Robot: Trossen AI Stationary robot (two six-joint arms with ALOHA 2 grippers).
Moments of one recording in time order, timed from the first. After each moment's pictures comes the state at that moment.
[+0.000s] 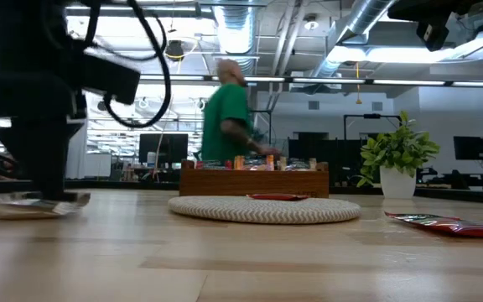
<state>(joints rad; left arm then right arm) -0.52 1.80 1.07 -0.82 -0.26 -1.01 0.15 0.51 0.69 -0.48 0.26 0.41</state>
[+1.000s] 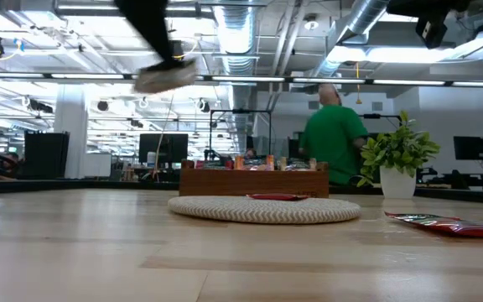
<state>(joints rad) -0.46 1.79 1.54 -1.15 -0.61 -0.69 0.15 0.51 0.69 -0.44 0.26 0.42</state>
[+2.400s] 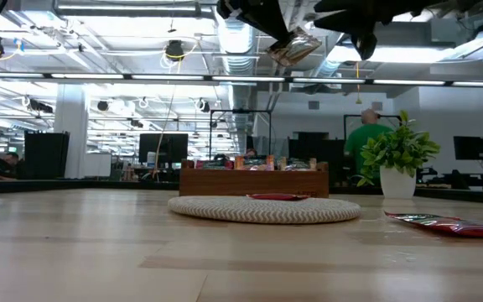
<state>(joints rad) -0.16 1.80 1.62 -0.49 -0.68 -0.01 0.08 0.99 0.69 0.07 0.13 0.37</state>
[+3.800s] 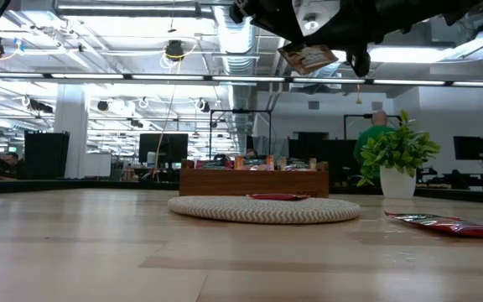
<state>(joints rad) -0.15 1.84 1.62 -0.36 -0.65 0.06 -0.01 1.05 0.69 0.04 0.07 0.39</state>
